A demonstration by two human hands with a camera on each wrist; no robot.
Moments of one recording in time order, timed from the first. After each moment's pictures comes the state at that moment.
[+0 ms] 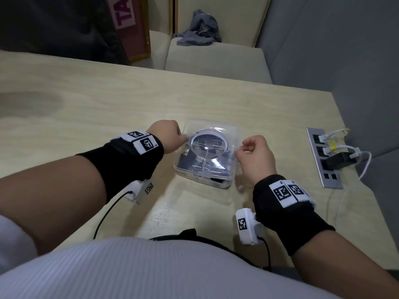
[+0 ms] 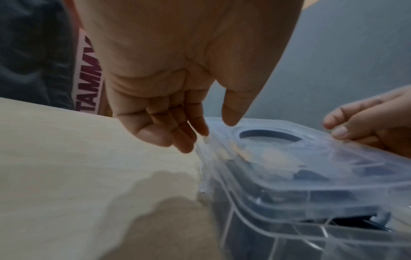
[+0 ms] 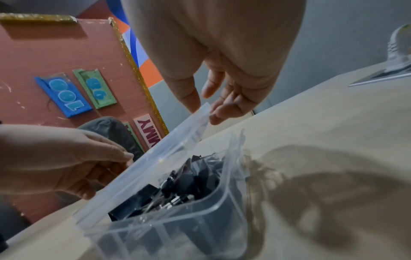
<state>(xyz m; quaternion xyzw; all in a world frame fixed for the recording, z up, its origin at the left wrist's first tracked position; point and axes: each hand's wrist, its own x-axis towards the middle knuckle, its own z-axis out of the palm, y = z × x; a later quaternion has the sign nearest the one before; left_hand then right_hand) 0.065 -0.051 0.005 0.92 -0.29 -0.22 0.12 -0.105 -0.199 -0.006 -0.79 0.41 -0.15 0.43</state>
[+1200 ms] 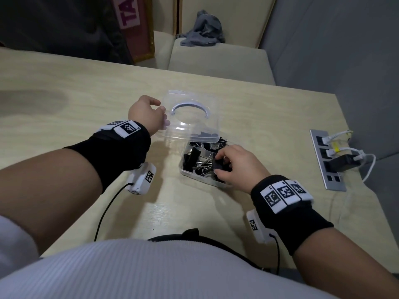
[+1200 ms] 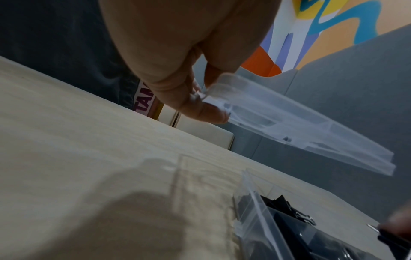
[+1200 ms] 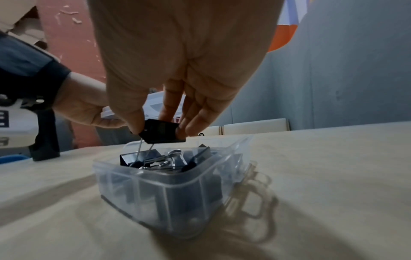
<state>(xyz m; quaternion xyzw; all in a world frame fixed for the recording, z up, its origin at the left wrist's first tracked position) 0.097 -0.030 0.009 0.84 -0.02 -0.17 0.52 -0.102 -0.186 -0.008 -0.95 0.14 0.03 0.27</state>
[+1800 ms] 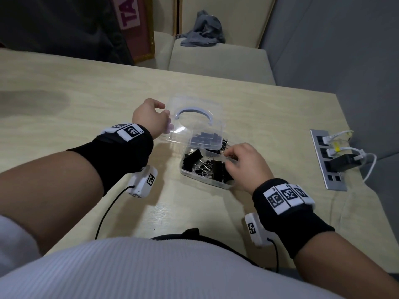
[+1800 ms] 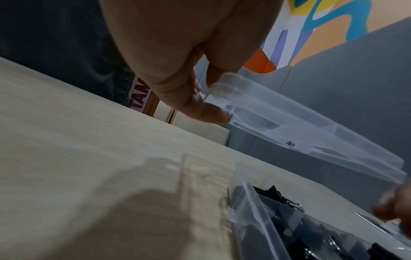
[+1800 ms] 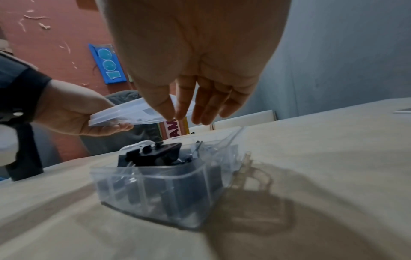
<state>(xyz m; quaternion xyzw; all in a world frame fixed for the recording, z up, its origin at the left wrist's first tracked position) 0.090 -0.031 0.008 0.83 -0.03 -0.20 0.52 -0.105 -0.193 -0.019 -0.94 0.22 -0.03 0.27</state>
